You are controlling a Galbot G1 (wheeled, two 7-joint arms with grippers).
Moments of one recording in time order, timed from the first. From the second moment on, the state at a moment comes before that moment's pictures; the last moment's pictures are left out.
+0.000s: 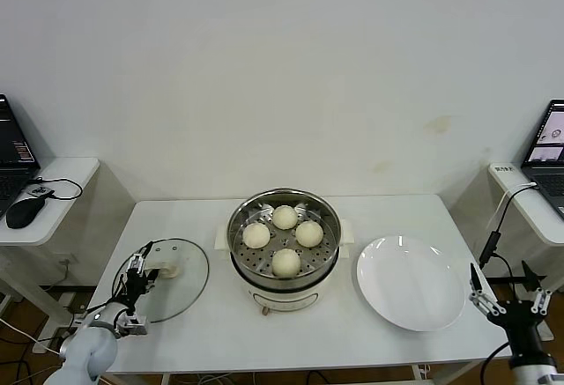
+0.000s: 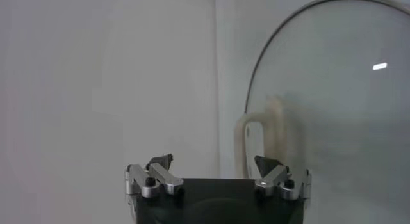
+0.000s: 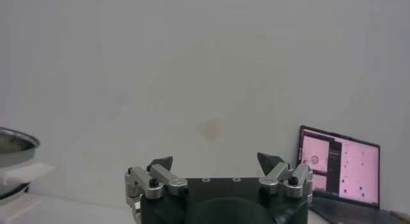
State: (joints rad) left arm 1.12 -1.04 -0.49 -1.29 1.08 -0.20 -0.15; right arm -1.74 1.31 0.99 2.06 0.27 0.25 -0.12
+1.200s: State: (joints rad) left arm 1.14 -1.08 -0.52 -1.28 1.06 -0.20 -0.23; right arm -1.74 1.31 0.93 2.03 0.25 0.26 -0.14
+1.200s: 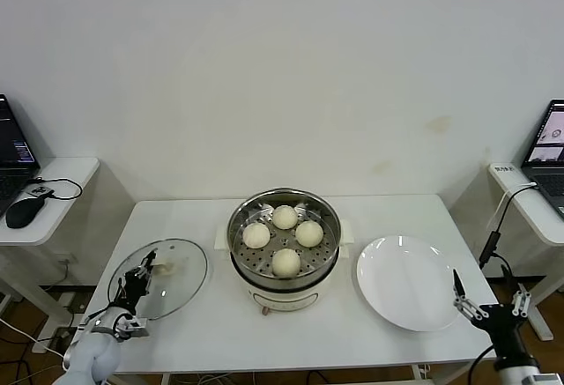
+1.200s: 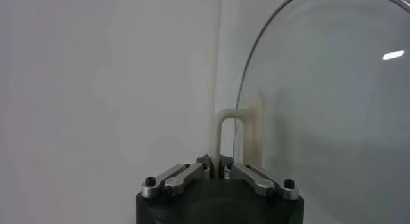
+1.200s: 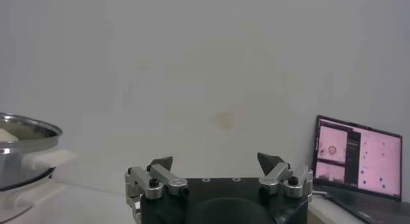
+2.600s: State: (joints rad) left arm 1.08 -0.98 -0.19 -1.99 1.08 0.32 0.11; right arm -1.66 1.44 0.81 1.93 -0.05 0.29 0.01
